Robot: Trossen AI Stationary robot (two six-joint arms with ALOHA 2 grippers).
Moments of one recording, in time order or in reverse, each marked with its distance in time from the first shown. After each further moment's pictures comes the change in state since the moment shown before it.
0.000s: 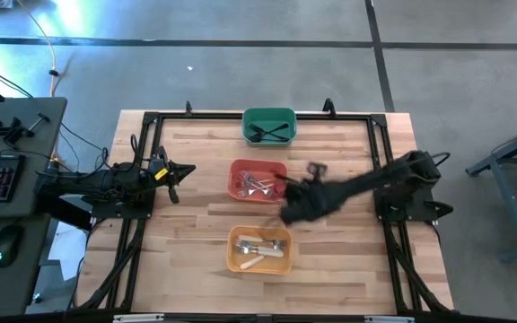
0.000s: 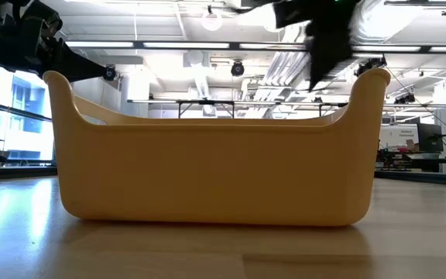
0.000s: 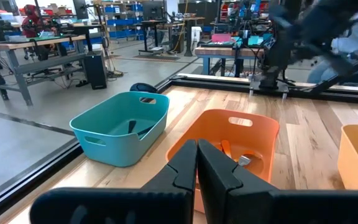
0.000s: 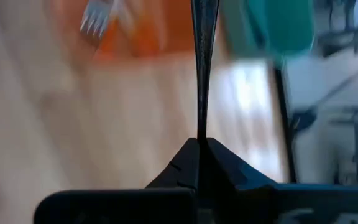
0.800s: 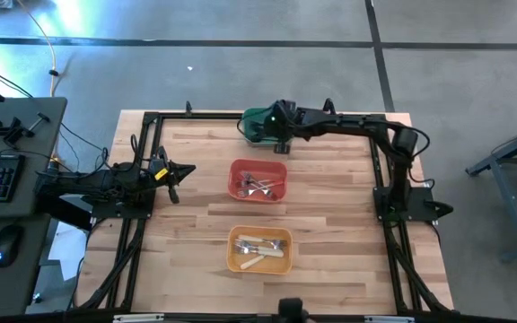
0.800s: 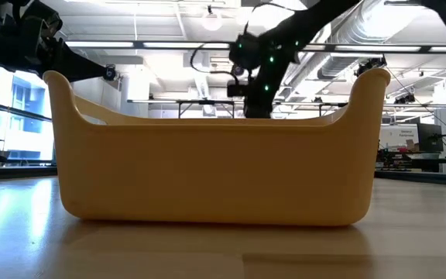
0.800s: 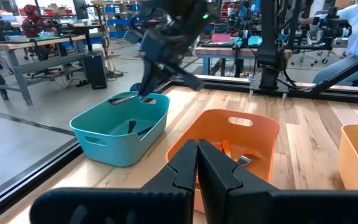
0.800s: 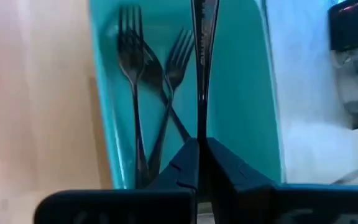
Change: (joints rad) left arm 0.000 0.000 0.000 0.000 0.000 0.000; right arm -0.731 0.139 0.001 0.835 -0.331 -1.100
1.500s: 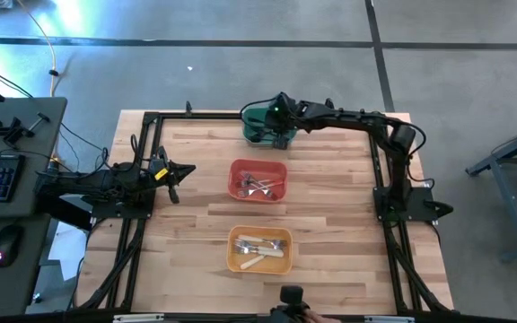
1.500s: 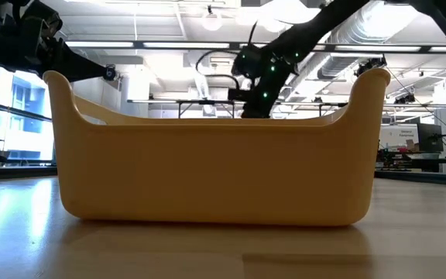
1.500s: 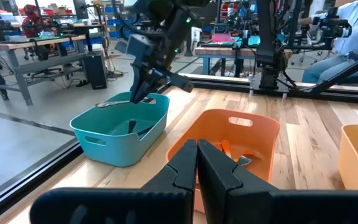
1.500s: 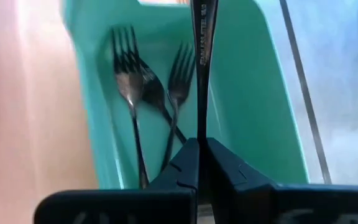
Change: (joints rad) left arm 0.000 0.000 0.000 0.000 0.000 0.000; right arm -0.100 0.039 0.000 0.082 -0.194 0.035
